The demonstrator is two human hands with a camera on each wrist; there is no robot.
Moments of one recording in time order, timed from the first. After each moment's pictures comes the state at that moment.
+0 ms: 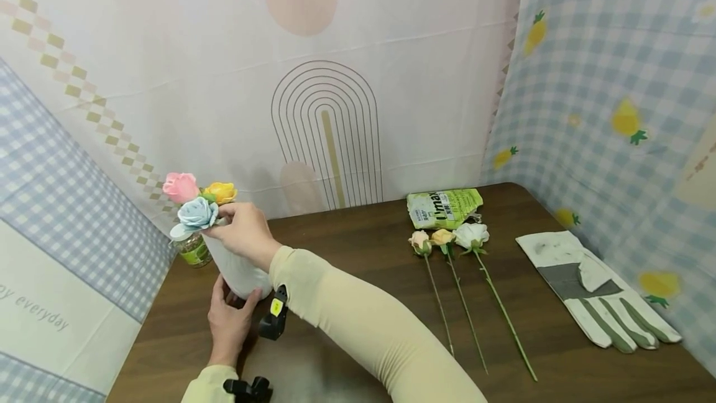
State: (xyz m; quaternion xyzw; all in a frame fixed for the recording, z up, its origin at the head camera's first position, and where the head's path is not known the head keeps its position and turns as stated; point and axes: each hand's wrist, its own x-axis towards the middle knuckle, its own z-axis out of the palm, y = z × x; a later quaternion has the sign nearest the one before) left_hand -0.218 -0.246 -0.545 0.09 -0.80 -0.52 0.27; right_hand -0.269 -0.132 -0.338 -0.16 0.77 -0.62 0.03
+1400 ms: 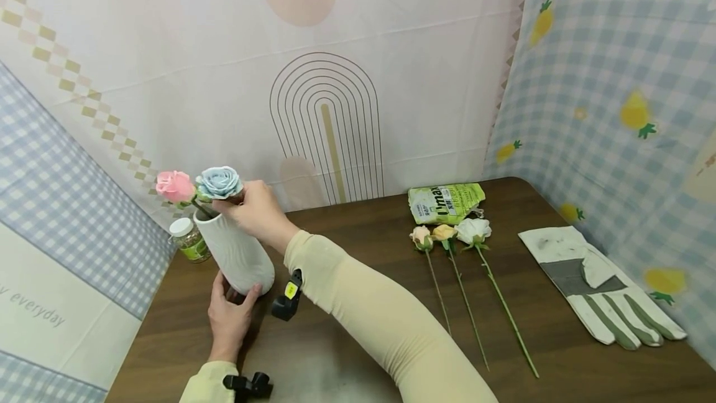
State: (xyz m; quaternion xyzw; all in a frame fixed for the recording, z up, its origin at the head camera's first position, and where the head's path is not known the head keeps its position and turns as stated) left_hand -0.219 -0.245 -0.544 0.10 -0.81 -0.51 0.28; right_hand -0.289 -0.105 -0.323 -0.27 0.74 -0.62 -0.04
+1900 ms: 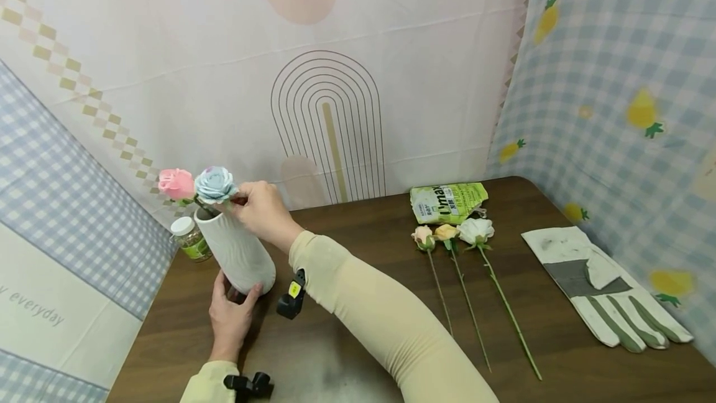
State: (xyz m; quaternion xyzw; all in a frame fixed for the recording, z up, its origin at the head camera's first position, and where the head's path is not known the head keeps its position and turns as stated) left_hand -0.219 -0.244 -0.543 0.10 -0.81 -0.52 0.28; right_hand -0.298 -0.097 -0.332 -0.30 0.78 -0.54 -0.11
